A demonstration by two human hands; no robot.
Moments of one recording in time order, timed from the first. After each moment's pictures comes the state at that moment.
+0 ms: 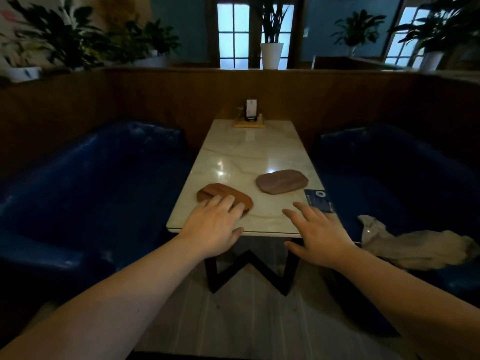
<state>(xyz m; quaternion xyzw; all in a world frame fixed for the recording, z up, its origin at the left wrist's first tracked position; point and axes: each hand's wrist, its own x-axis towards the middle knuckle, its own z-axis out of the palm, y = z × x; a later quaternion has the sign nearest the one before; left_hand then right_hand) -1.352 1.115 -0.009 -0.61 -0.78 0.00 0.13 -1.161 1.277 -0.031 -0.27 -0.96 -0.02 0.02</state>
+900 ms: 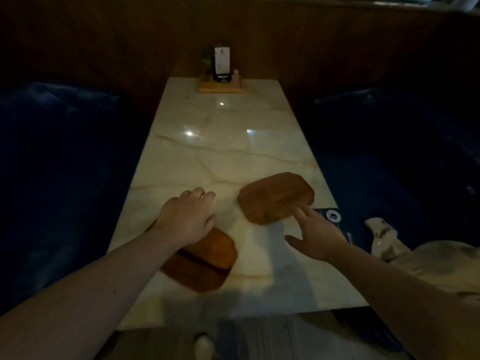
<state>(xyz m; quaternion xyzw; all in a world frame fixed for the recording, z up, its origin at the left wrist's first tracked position) -1.635 1.447 -0.113 -0.59 -0.81 -0.01 -0.03 -1.380 1.610 -0.158 -0.36 -0.92 0.15 -0.03</state>
